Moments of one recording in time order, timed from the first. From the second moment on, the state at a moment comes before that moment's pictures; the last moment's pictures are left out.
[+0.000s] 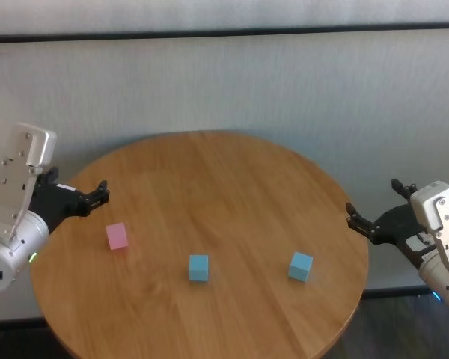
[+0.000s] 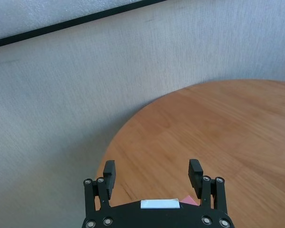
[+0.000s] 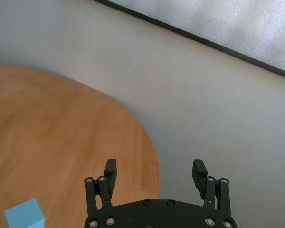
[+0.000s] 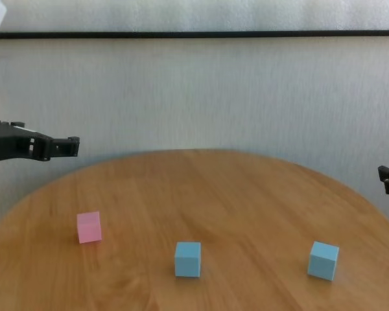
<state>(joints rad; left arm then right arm) -0.23 0.33 0.19 -1.53 -0.14 0.32 -0.13 0.20 0.60 -0.46 -1.41 0.27 -0.11 0.02</state>
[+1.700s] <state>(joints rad) -0.23 0.34 0.19 -1.54 -0.15 0.33 -0.14 0.31 0.64 -0.50 -1.35 0.40 0.09 0.59</state>
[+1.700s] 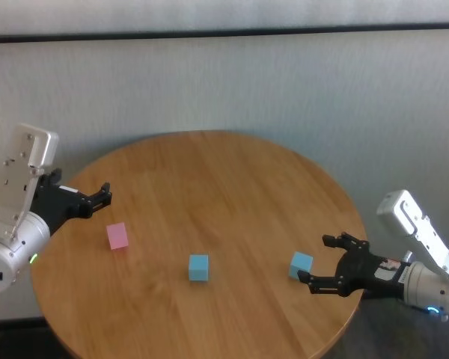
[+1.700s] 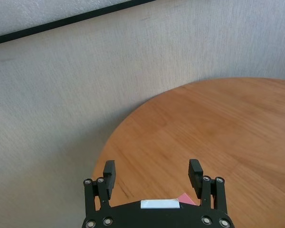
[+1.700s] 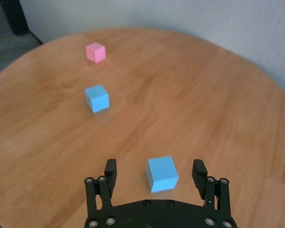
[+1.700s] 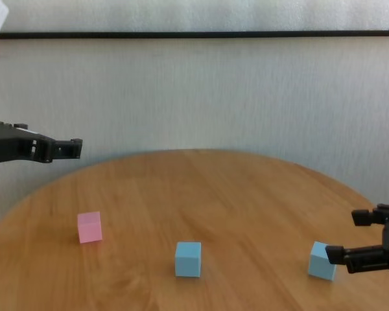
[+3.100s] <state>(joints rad) -0.23 0.34 0.19 -1.54 -0.15 0.33 -0.14 0.42 0.55 -0.53 -1.15 0.34 0.11 0.67</state>
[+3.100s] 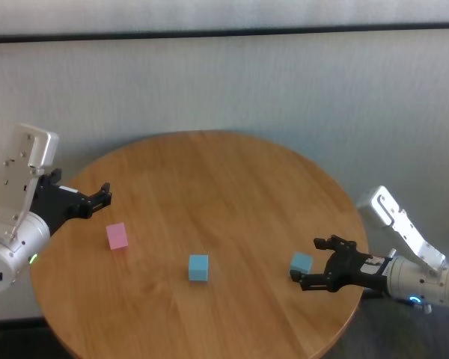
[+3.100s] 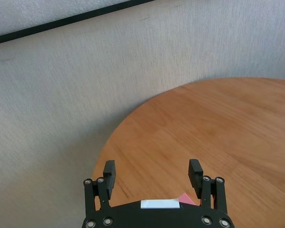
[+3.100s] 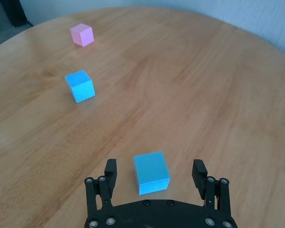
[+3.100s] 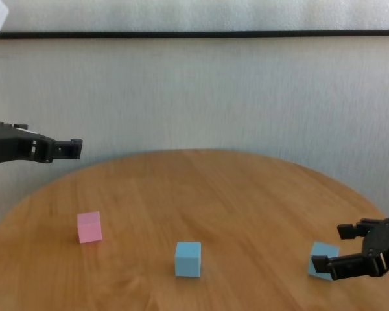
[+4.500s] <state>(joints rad) -0.23 0.34 0.19 -1.54 -0.15 0.33 -0.14 0.48 0.50 -0.56 -1.05 0.29 0.10 0.68</state>
